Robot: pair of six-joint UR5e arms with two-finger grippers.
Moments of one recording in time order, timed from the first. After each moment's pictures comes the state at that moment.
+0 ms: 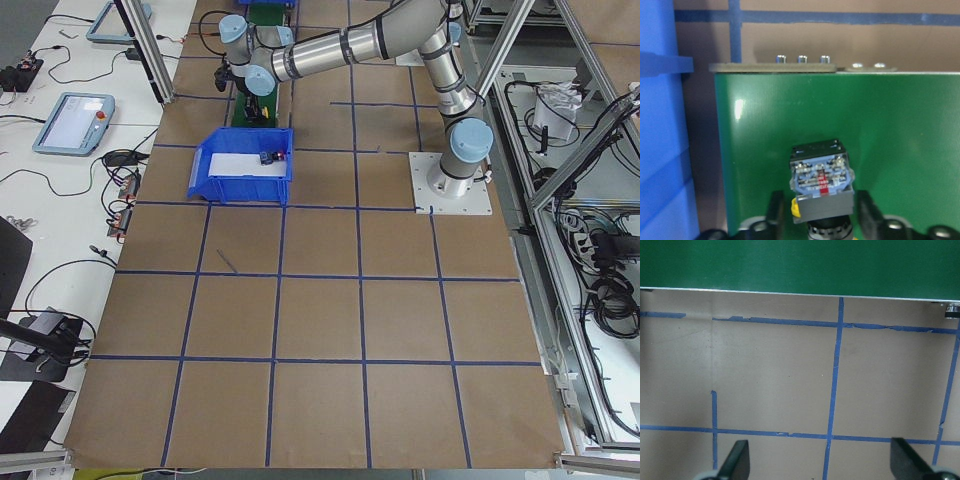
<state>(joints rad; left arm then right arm) -1.68 -2.16 -1.37 -1.24 1.56 -0.13 1.68 -1.54 1.51 -1.52 -1.57 0.03</state>
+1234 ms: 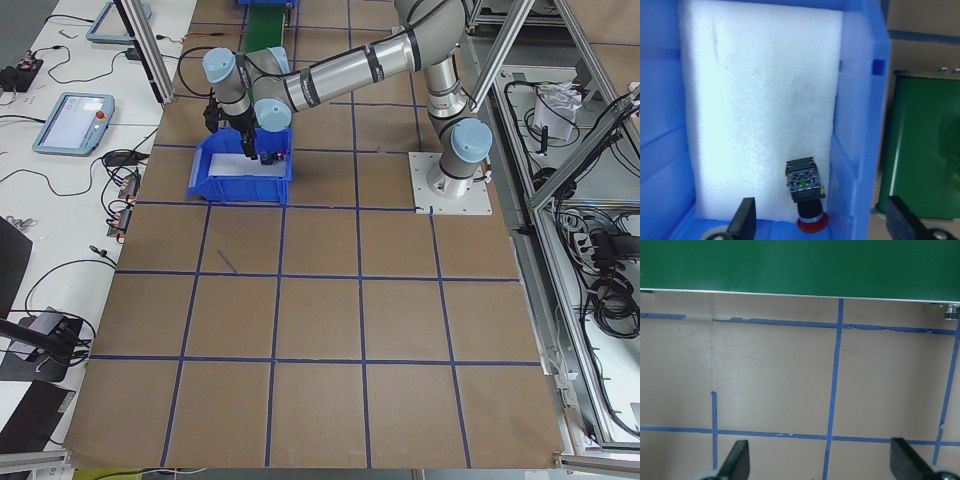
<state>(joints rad) -1.35 -2.05 -1.44 -1.38 1.54 0.09 1.68 -1.54 1.51 -1.52 -1.57 0.04</state>
